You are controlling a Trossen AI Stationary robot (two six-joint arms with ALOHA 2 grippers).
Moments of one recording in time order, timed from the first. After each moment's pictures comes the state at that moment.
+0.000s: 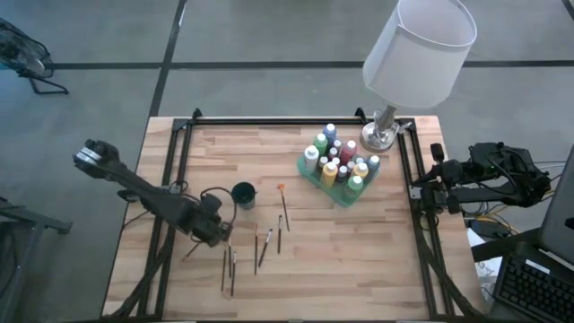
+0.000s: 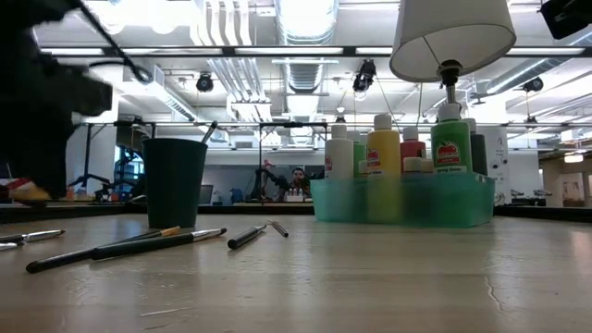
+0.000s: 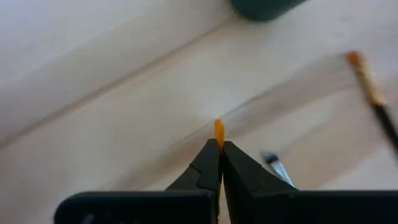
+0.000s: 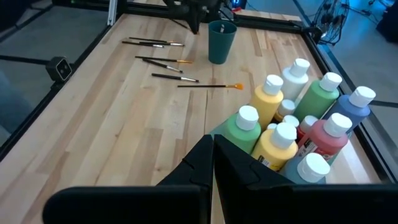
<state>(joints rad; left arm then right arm) -0.53 1.20 0.61 -0.77 -0.31 -1.57 0.00 0.24 0.91 -1.15 -0.08 -0.08</state>
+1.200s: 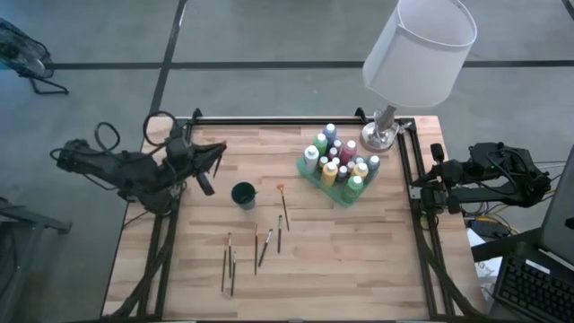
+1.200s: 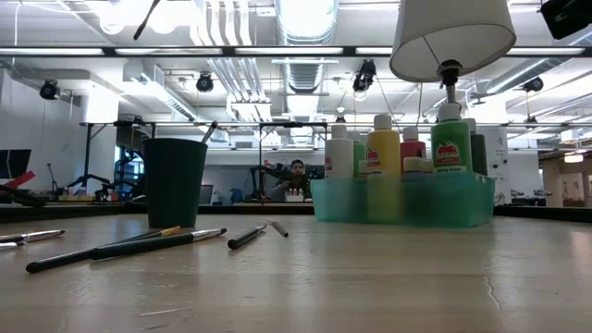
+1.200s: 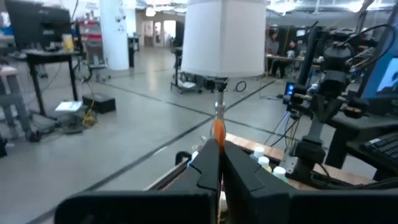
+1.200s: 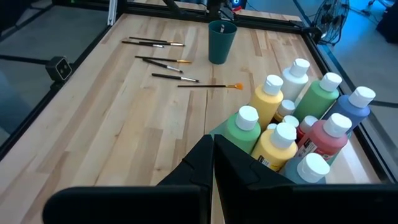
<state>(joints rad) -0.37 0.78 0.97 -0.16 -0.95 -0.10 0.00 0.24 0.91 -1.15 -0.08 -0.08</state>
